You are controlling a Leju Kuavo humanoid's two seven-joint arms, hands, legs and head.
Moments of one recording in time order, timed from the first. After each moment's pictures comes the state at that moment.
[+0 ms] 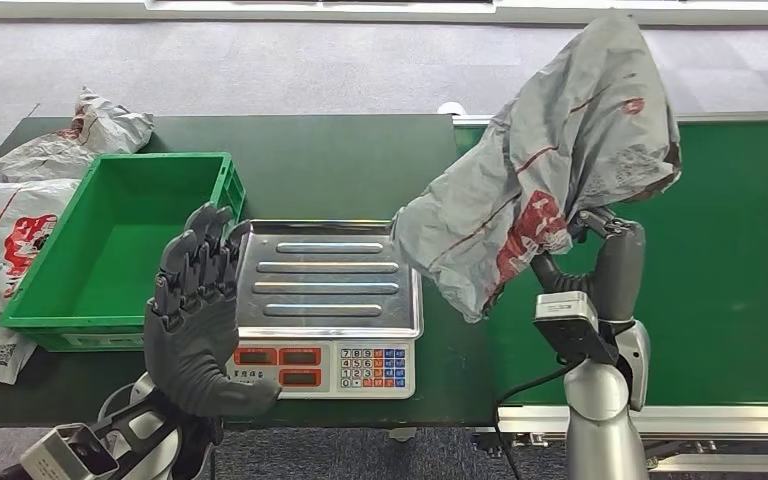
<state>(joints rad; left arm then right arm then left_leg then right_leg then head) -0.06 -0.21 -0.27 -1.78 -0.07 -0.33 -0.70 -0.18 0.23 -0.12 -1.62 0.66 -0.17 -0.64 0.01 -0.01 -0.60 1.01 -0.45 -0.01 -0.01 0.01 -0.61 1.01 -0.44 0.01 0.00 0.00</state>
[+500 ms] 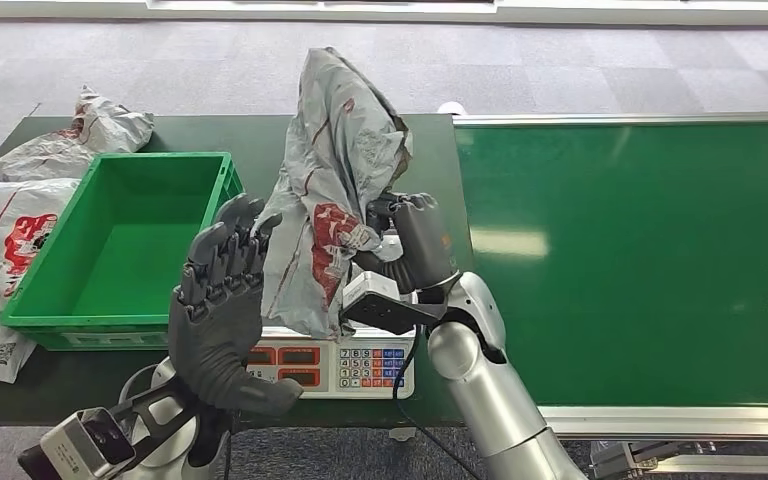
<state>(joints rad) -0.13 -0.21 -0.33 -1.73 -0.05 -0.34 -0.70 -0.43 0.32 0.27 -1.15 0.73 -0.19 -0.59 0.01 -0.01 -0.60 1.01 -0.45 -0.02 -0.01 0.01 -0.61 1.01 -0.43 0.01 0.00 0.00</state>
